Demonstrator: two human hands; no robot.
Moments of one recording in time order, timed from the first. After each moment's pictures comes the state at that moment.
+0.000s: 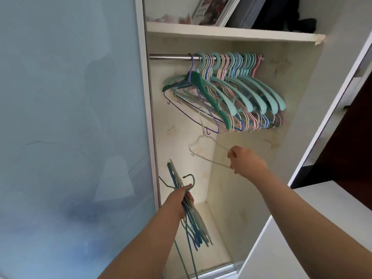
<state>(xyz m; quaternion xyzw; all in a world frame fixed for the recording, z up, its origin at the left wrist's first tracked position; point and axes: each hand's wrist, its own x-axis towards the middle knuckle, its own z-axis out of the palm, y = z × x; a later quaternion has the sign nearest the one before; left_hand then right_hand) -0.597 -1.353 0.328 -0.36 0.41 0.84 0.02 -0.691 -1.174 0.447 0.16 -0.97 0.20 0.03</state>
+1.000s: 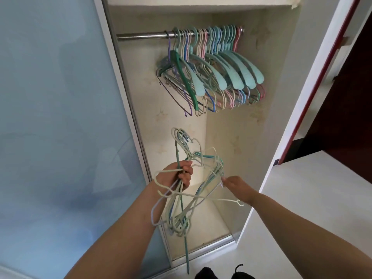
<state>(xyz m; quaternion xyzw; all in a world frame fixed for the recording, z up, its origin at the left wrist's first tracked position) -0.584 -1.353 0.360 -0.09 0.30 0.90 0.32 -0.660 -1.102 0.277 0.14 -0.90 0.37 -0.16</state>
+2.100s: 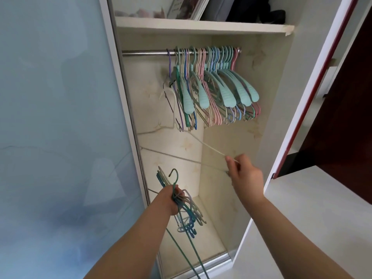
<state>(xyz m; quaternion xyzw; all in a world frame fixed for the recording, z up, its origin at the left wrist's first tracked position) -0.595 -1.347 0.321 -0.36 0.34 0.86 0.09 -0.617 -1.130 0.400 0.16 -0.85 0.41 0.30</state>
